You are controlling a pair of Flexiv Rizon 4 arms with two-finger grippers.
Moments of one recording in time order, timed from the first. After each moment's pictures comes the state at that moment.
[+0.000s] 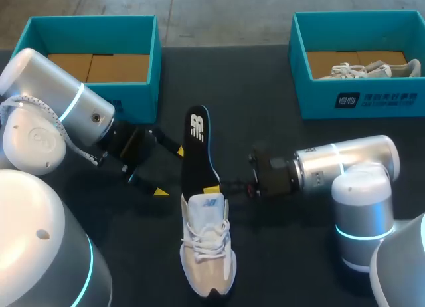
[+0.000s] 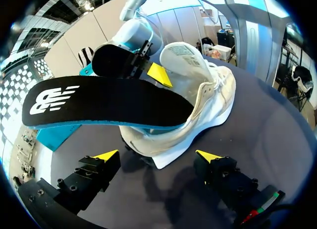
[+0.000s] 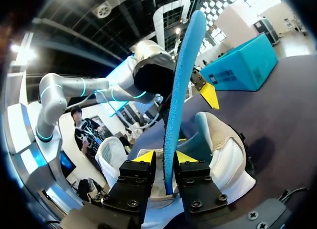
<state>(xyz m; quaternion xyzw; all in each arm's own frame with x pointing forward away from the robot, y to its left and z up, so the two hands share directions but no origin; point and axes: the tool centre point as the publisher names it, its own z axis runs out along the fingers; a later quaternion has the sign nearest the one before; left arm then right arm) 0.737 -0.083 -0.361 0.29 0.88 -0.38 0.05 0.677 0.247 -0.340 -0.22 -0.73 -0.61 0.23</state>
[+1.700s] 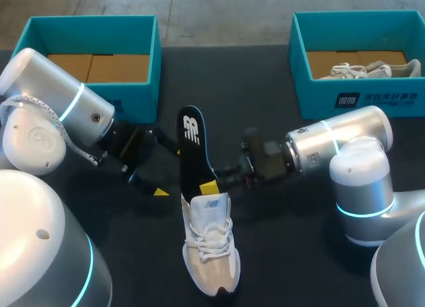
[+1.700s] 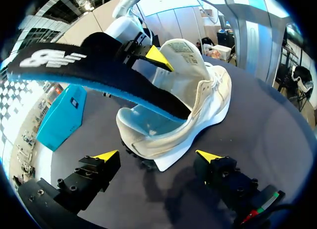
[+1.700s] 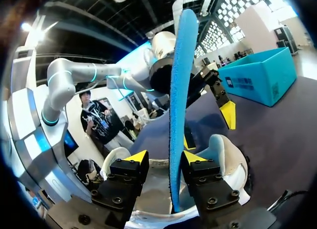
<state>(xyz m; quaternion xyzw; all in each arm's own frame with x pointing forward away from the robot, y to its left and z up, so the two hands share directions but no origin) 0.737 -0.083 -0.361 0.29 0.88 -0.38 0.05 0.677 0.254 -0.317 -0.13 -0.77 -0.59 0.23</state>
